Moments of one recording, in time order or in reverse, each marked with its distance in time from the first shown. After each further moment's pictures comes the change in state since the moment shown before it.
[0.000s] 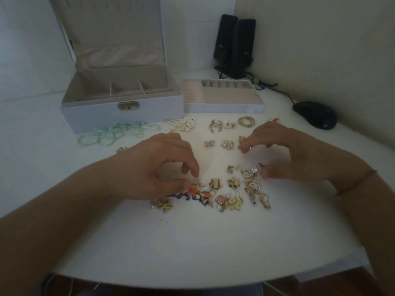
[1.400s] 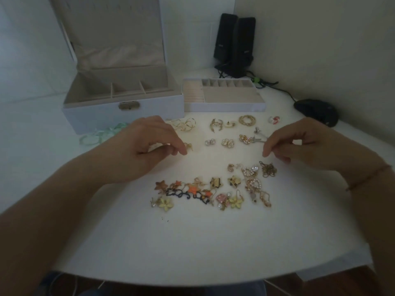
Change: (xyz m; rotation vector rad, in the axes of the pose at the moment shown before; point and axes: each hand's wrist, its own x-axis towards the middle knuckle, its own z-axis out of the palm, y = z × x) left_hand -0.005 -0.011 -0.018 0.108 0.140 -0.061; right_hand -0.006 -0.002 -0.011 0.115 0.113 0.104
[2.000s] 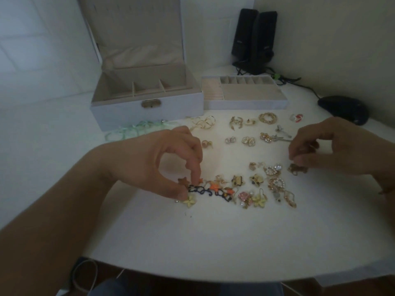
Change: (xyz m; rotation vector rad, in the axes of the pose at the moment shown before) left_hand -0.007 0.016 -0.018 -0.302 -0.387 -0.046; right_hand -0.002 -0.001 -0.002 -0.010 -0.059 -0.045
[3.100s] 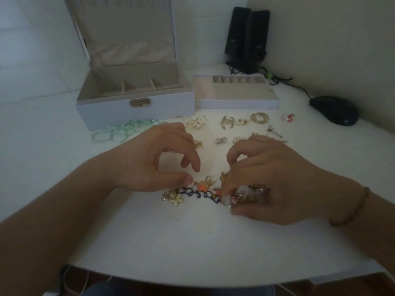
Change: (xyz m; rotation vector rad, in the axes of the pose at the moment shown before) left_hand 0.013 -0.005 0.012 0.164 0.216 0.073; right_hand 0.019 -0.056 0.066 -0.380 0.029 -0.502
